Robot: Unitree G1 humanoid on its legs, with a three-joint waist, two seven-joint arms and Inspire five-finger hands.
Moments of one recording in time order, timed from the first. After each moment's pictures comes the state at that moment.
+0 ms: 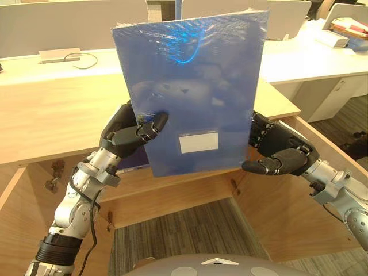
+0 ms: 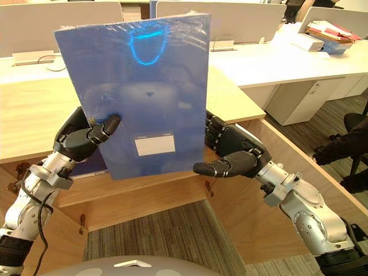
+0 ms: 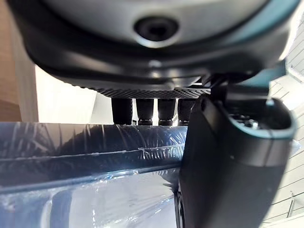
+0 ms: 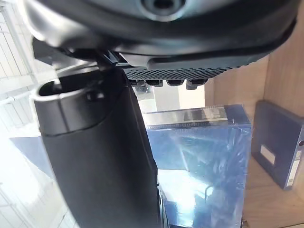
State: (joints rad) left arm 0.03 0.56 0.00 -0.19 -0.90 -0.11 -0.41; right arm 0.18 -0.89 -0.03 -0.21 1.05 0.03 0.58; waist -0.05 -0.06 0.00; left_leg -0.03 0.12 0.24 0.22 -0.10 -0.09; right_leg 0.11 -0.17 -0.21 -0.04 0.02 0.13
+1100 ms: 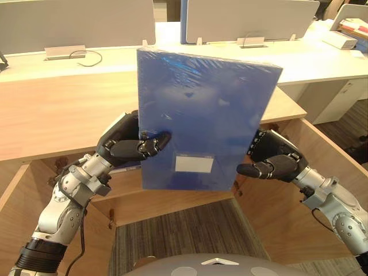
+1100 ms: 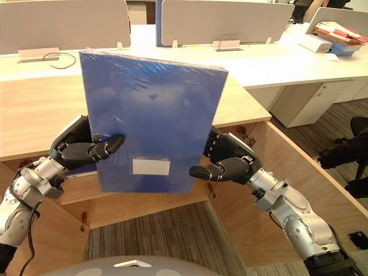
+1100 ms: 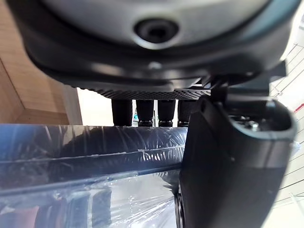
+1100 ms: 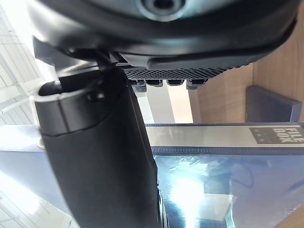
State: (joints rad) left arm 0.10 0.68 -0.05 -0.23 -0.86 -0.11 -0.53; right arm 0.18 -0.82 0.05 -0.19 1.05 0.03 0.58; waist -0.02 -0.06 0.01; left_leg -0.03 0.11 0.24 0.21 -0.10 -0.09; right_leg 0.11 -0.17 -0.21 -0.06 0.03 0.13
